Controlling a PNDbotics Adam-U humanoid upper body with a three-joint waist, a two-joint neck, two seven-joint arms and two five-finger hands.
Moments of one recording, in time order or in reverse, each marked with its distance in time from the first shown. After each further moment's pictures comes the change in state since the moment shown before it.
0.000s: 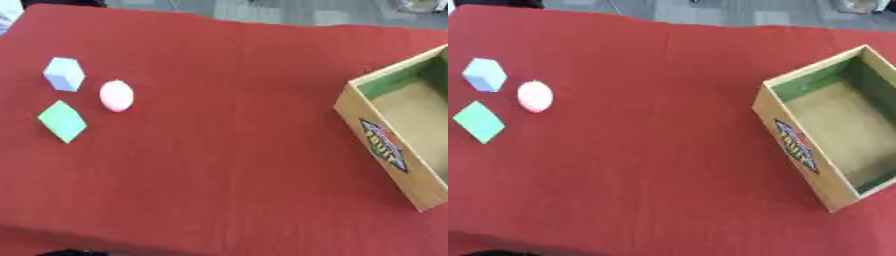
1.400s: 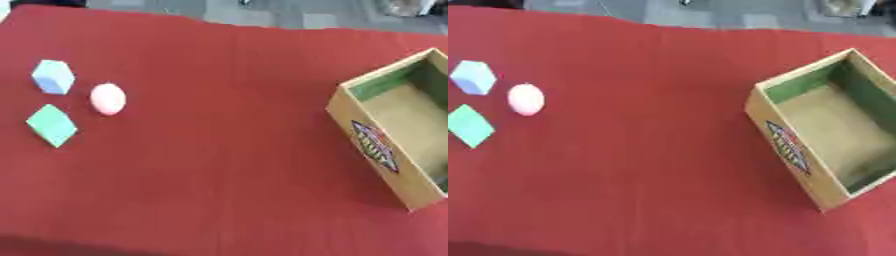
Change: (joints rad) left arm -0.206 -0.430 0.171 0.219 0.430 -0.453 0.554; right arm -0.043 0.049 -0.001 0.006 -0.034 -0.006 0.013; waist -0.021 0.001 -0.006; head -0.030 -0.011
